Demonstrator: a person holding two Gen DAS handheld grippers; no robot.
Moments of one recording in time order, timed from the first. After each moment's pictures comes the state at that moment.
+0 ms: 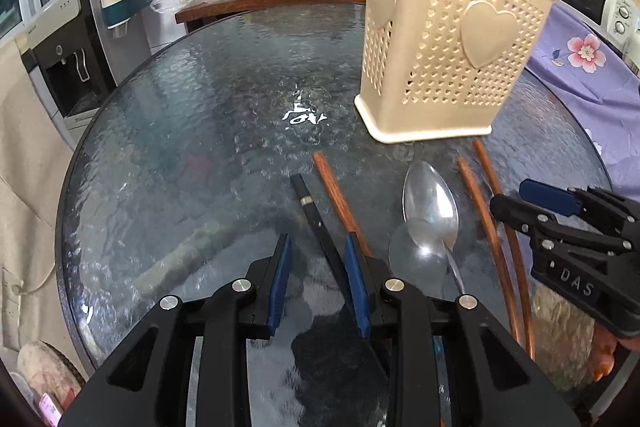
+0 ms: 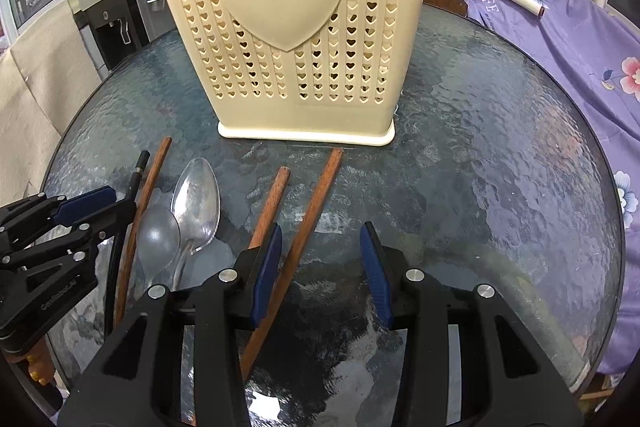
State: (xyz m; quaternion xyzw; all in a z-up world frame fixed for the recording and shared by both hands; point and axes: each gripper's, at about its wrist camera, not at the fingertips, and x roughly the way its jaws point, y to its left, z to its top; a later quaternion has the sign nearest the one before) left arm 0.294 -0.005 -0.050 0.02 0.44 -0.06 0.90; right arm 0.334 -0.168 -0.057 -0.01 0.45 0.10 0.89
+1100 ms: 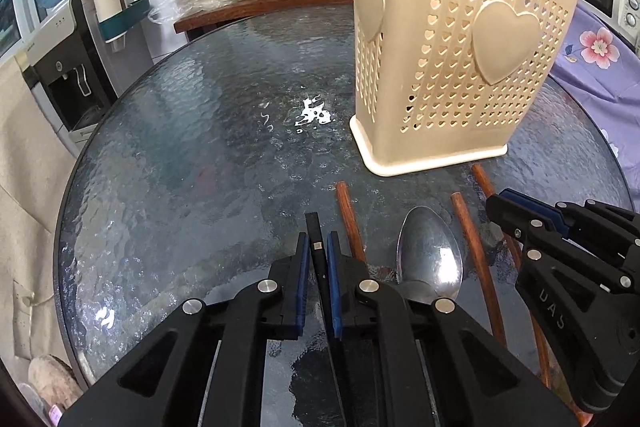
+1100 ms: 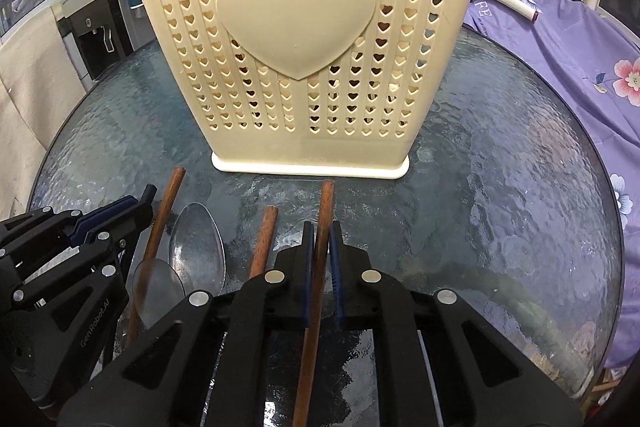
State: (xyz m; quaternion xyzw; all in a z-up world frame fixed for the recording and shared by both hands) left arm 0.322 -0.025 -0.051 0.04 0.43 -0.03 0.90; right arm 0.355 -0.141 -0.056 -0.02 0.44 0.07 0.89
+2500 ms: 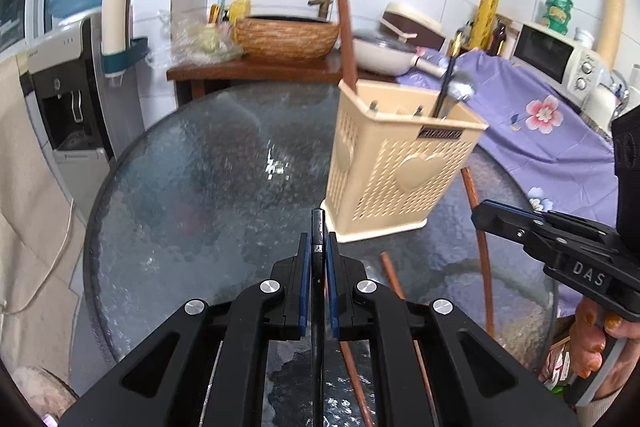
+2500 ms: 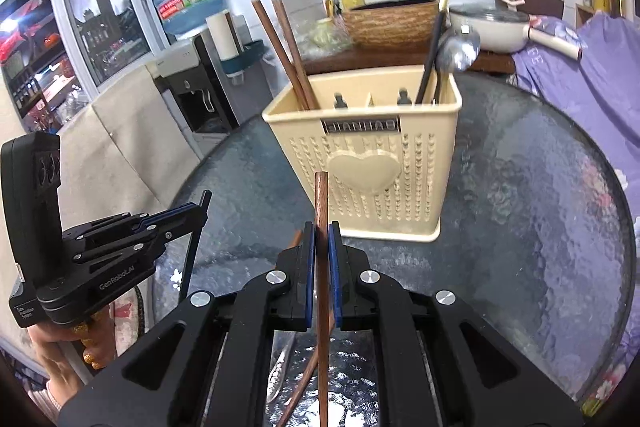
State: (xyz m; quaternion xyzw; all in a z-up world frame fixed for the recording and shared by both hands) left arm 0.268 0.010 0.048 -0.03 0.34 -0.11 0.93; right arm 0.308 -0.192 0.058 0.07 0.35 0.23 0.91
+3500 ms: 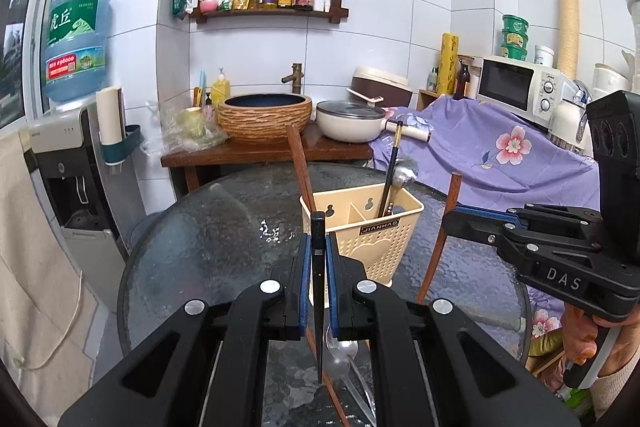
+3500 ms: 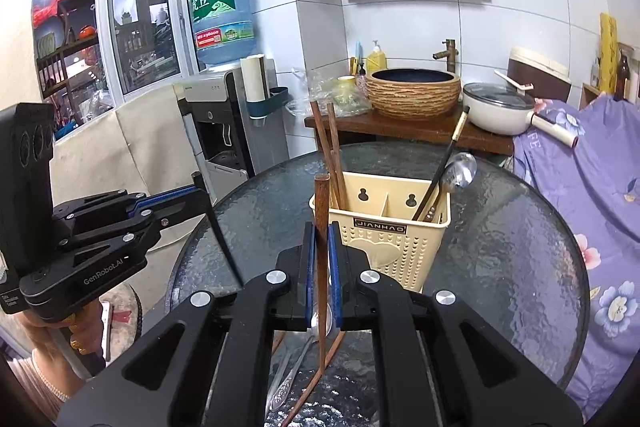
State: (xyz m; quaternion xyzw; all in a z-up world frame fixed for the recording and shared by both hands) left arm 0.229 -0.006 0.125 0.01 0.22 -0.13 0.97; right arm 0.271 -0.186 0.137 0.00 0.26 0.25 0.93
